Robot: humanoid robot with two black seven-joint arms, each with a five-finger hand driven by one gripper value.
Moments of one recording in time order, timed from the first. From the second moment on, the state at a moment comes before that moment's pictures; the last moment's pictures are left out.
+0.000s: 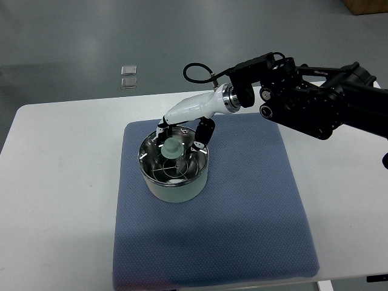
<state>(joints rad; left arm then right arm) -0.02 0.00 -0.04 -0.15 0.01 0.03 0.09 1.32 -0.18 0.10 0.92 -1.52 0.41 0.42</state>
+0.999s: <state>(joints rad) -0.02 0.00 -0.04 -0.15 0.00 0.03 0.09 1.31 -0.17 0.10 0.91 -1.52 0.39 0.42</state>
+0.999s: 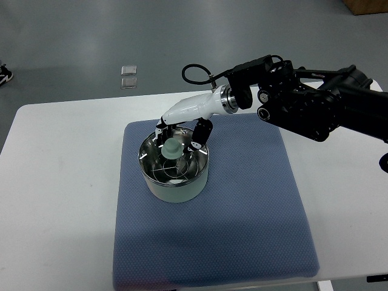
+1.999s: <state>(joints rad) -0.02 0.00 -0.05 -0.15 0.00 0.03 0.09 1.31 -0.16 0.10 0.90 -1.52 0.39 0.42</state>
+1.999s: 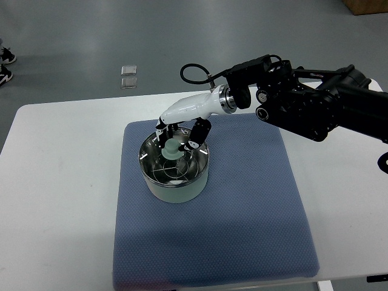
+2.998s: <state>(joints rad) -0.02 0.00 -0.05 -0.15 0.00 0.03 0.08 1.32 -0.17 0.12 0.91 -1.50 0.39 0.43</state>
